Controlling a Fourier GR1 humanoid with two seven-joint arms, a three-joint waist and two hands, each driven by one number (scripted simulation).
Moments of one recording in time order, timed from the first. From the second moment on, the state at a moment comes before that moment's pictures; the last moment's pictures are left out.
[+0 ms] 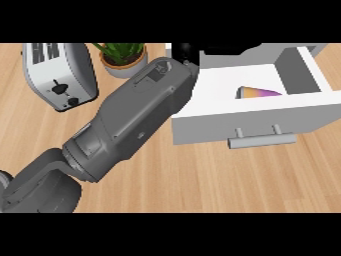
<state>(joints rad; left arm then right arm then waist) -1.40 0.00 -0.61 -0.47 1.00 0.79 -0.22 0.27 -0.11 -0.67 -2.34 -0.40 0.48 0.22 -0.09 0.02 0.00</state>
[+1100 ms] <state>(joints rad) -1.43 0.00 -0.59 -0.49 1.05 0.78 -0.26 -0.05 -0.10 -0.20 -2.23 0.52 0.36 0.03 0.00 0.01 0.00</state>
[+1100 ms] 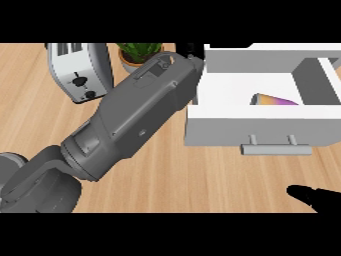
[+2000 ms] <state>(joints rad) -1.36 0.14 -0.58 -0.63 0.96 0.81 -0.12 -0.44 -0.16 0.05 -1.54 1.05 0.09 -0.07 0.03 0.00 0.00</state>
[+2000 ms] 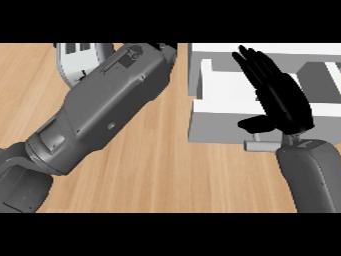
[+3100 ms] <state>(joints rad) -1.16 0.36 -0.59 -0.99 0.85 0.84 0.03 -0.83 -0.16 -0.07 -0.66 1.28 -0.47 -0.13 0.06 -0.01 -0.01</state>
